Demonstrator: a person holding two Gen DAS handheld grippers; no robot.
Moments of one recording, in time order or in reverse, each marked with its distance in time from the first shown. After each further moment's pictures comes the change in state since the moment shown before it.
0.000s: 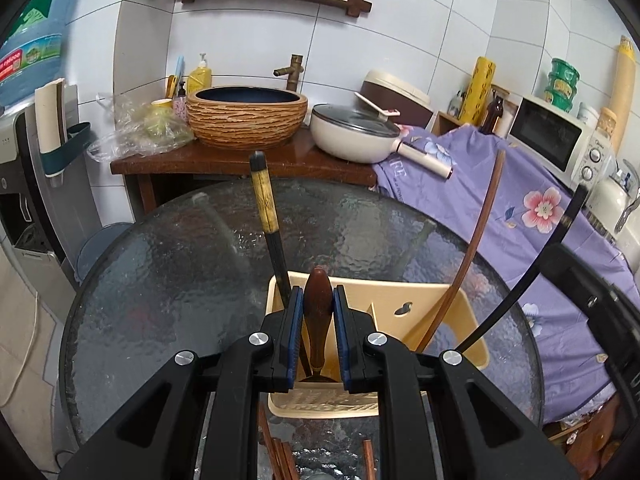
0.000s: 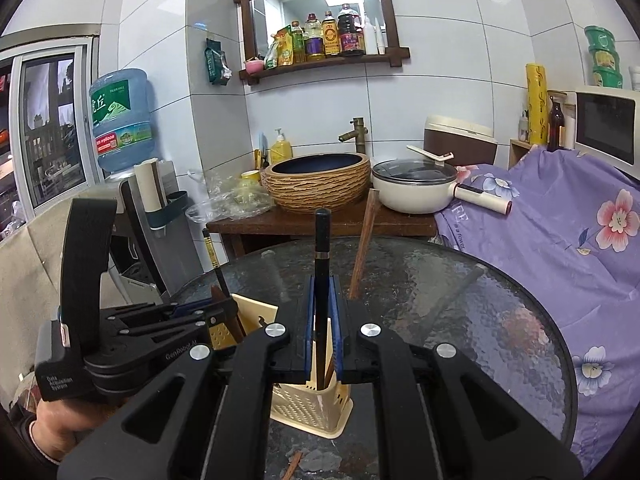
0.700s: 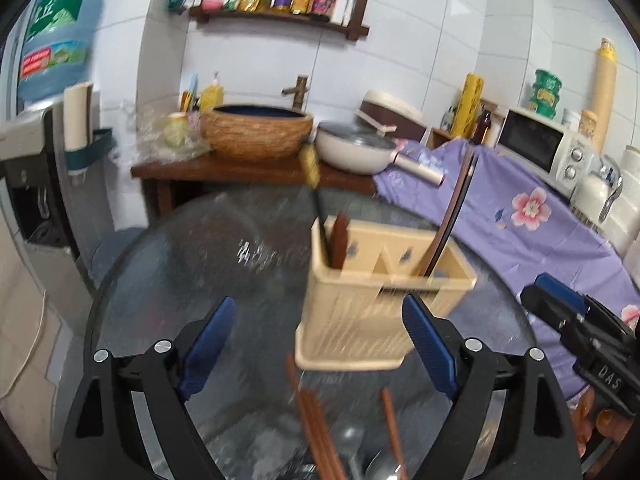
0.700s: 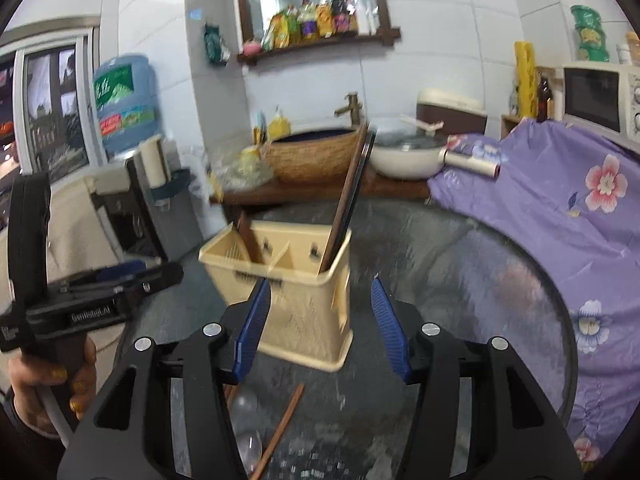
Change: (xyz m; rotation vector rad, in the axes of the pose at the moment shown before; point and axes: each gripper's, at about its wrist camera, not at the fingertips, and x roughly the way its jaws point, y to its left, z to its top) left arm -0.065 0.026 -0.060 0.003 -0.071 -0.004; right arm -0.041 0.003 -0.068 0.016 0.084 0.001
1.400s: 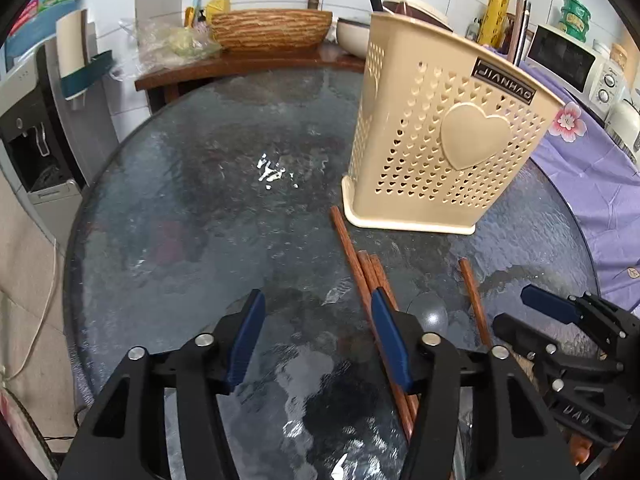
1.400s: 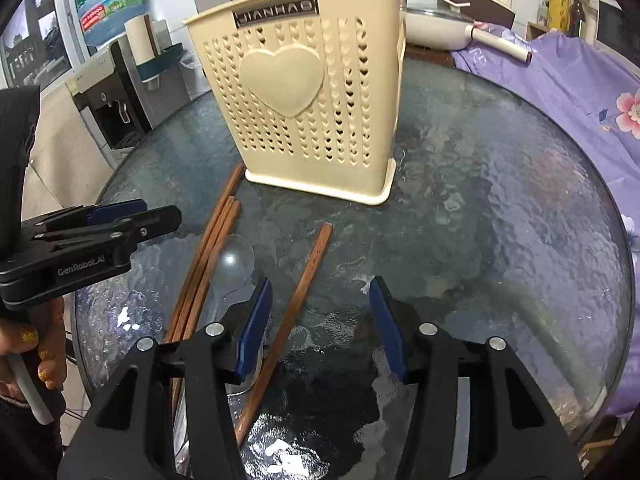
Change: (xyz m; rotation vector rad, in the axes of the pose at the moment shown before) left arm 0.061 0.030 -0.081 0.031 0.309 0.065; right arm 0.079 0.025 -0.109 -0.014 0.398 -0.020
